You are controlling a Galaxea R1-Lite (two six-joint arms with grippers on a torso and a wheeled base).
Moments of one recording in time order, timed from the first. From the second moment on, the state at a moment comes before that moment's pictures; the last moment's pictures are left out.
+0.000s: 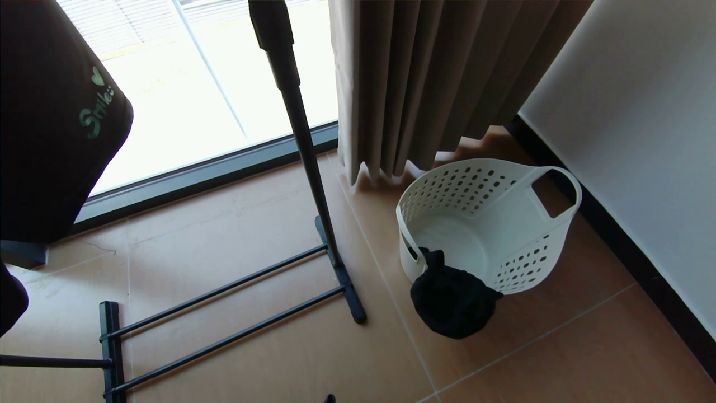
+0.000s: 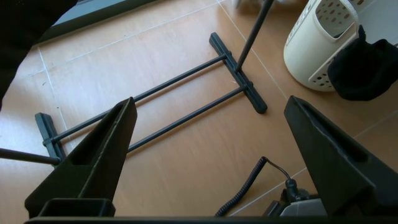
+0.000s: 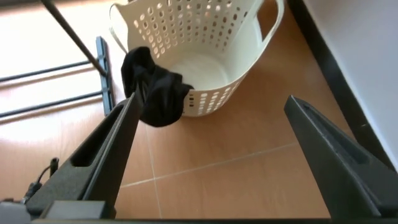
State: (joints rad) left arm 0.00 0.01 0.00 0.03 -0.11 0.03; right arm 0.07 0.14 -0.09 -0.01 0.03 -0.05
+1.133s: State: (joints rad) left arm 0.00 0.01 0.00 0.03 -0.11 0.02; right arm 0.27 0.95 -0.30 -0.23 0.04 -0.23
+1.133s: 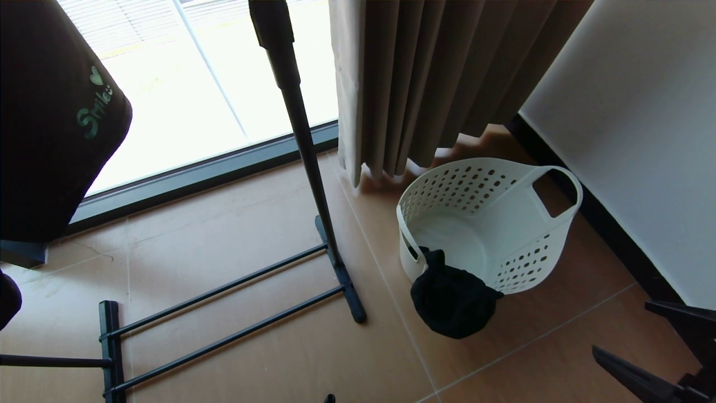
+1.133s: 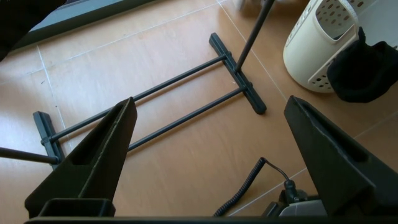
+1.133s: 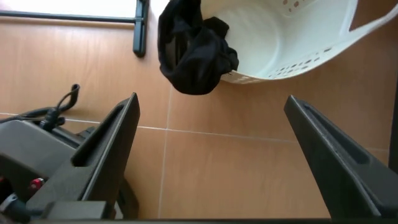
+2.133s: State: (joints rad) left arm 0.00 0.01 0.00 0.03 -0.11 0.02; right arm 0.27 1.38 -0.52 -0.28 0.04 -0.41
